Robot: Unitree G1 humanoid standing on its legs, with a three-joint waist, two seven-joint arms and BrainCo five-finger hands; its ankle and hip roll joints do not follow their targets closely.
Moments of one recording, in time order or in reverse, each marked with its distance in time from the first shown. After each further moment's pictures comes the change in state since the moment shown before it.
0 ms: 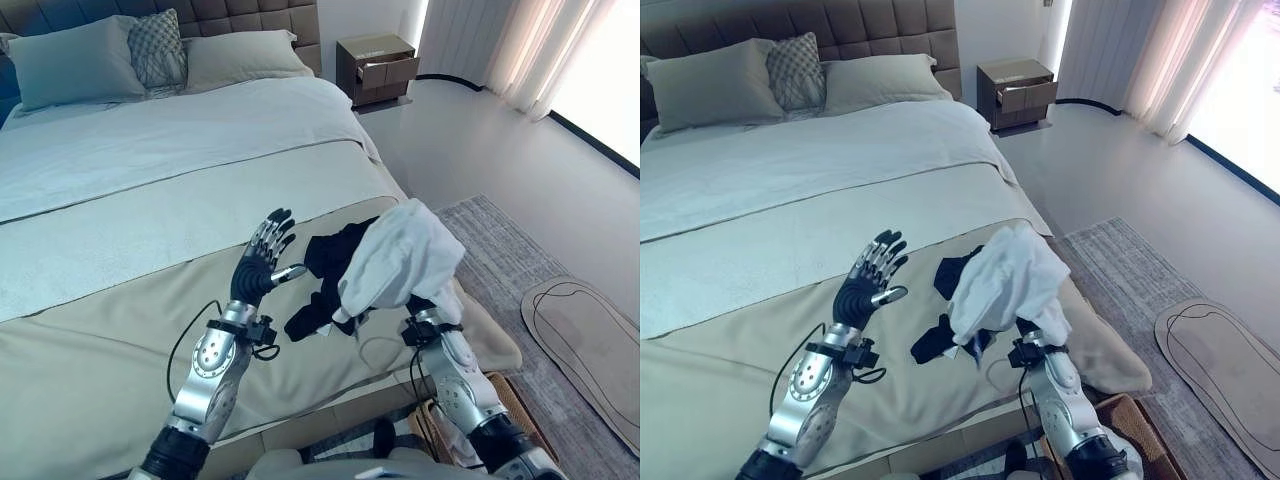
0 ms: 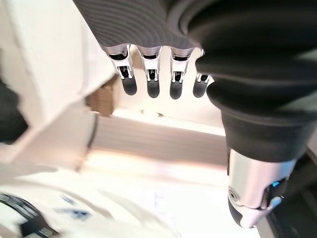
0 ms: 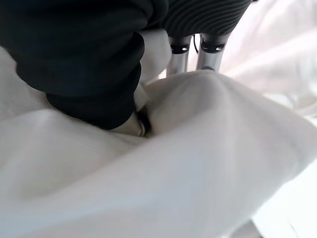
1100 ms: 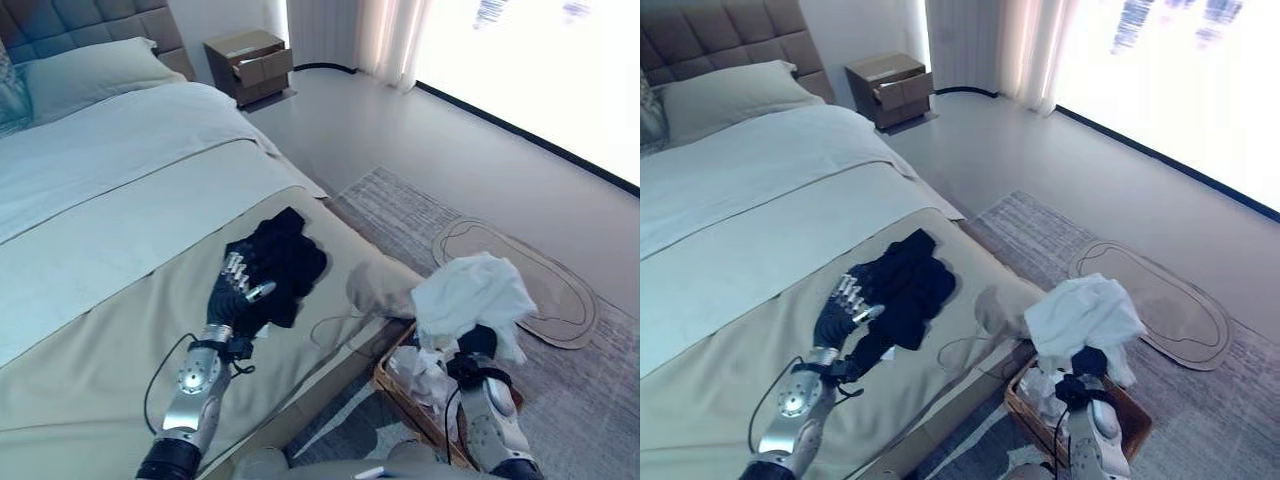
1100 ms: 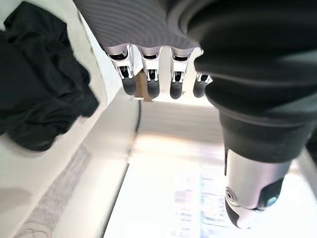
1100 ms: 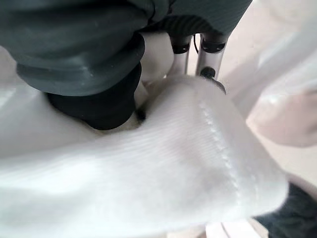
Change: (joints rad) left arm 0.007 -0.029 0.118 0.237 0.068 -0.050 0.079; right arm 0.118 -0.005 -0.224 0.155 -0.105 -0.054 -0.115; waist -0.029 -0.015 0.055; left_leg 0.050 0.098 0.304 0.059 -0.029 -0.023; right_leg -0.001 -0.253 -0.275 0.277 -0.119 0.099
